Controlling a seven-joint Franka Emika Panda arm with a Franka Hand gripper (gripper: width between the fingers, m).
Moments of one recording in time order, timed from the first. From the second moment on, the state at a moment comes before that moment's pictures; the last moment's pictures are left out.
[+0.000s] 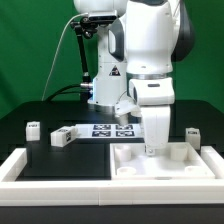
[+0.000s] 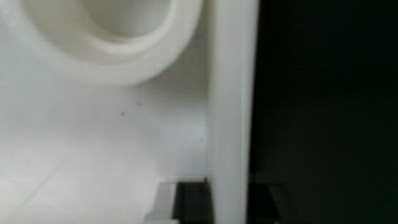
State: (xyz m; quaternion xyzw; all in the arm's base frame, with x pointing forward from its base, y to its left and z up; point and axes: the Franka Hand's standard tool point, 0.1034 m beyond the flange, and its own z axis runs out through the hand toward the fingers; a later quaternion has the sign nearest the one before) arm 0.485 0.057 0.008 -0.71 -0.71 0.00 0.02
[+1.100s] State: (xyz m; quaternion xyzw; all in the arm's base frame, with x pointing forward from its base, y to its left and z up) arm 0.490 0.066 0.007 -0.71 -0.71 0.00 0.02
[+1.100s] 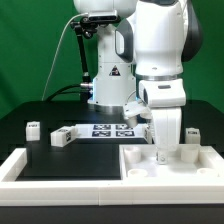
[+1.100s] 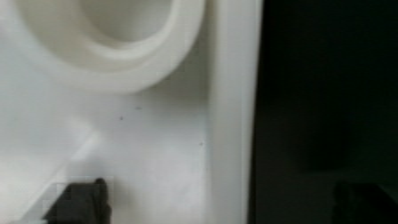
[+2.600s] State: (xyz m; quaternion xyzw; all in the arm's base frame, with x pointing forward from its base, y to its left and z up) arm 0.477 0.079 0.058 -0.89 -0.46 -0.02 0.01
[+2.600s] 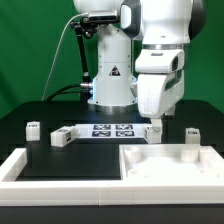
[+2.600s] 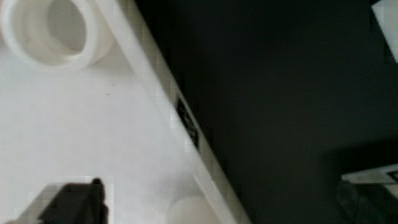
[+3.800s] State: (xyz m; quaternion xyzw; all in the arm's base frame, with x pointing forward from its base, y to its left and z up) arm 0.448 0.141 0.048 -0.99 0.09 0.02 0.05
